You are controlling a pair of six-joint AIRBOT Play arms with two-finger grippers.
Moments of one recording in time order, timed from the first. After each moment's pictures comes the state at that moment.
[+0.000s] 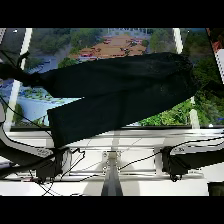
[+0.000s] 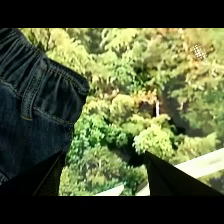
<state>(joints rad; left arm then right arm) 0.43 -1.74 1.56 0.99 -1.66 -1.02 -0.79 -1.63 1.29 -1.25 0.93 1.12</state>
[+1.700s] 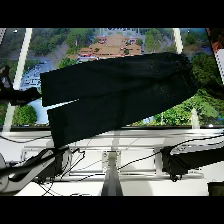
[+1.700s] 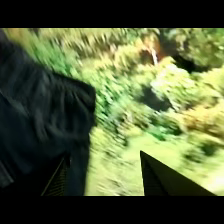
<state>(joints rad) 0.43 -1.02 0.81 1.29 -1.06 -1.36 -0.82 -1.69 1.29 -1.06 0.91 1.23</state>
